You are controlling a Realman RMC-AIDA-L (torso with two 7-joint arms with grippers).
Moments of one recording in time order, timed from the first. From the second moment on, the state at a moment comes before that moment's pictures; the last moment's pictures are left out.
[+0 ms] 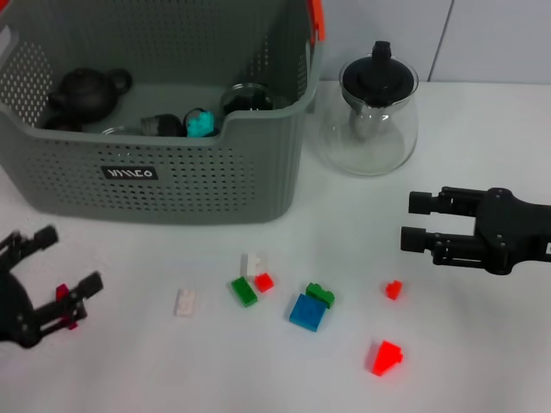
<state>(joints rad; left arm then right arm) -0.16 -2.17 0.22 0.77 1.98 1.81 -0.93 0.50 2.07 -0.64 -0.71 -1.98 -1.78 1.50</state>
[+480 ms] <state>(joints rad) -0.16 -2.17 0.13 0.60 2.12 1.59 -0.72 0.49 2.07 -0.63 -0.71 -1.98 -1.78 1.50</state>
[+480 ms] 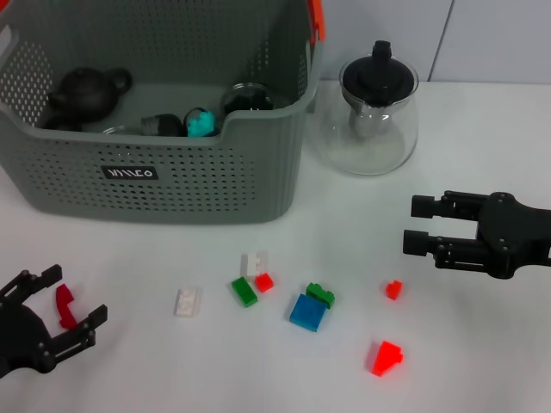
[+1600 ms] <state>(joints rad) -0.14 -2.17 -0.01 0.55 2.13 1.46 -0.59 0.49 2.07 -0.63 -0.70 -1.98 -1.78 1.50</state>
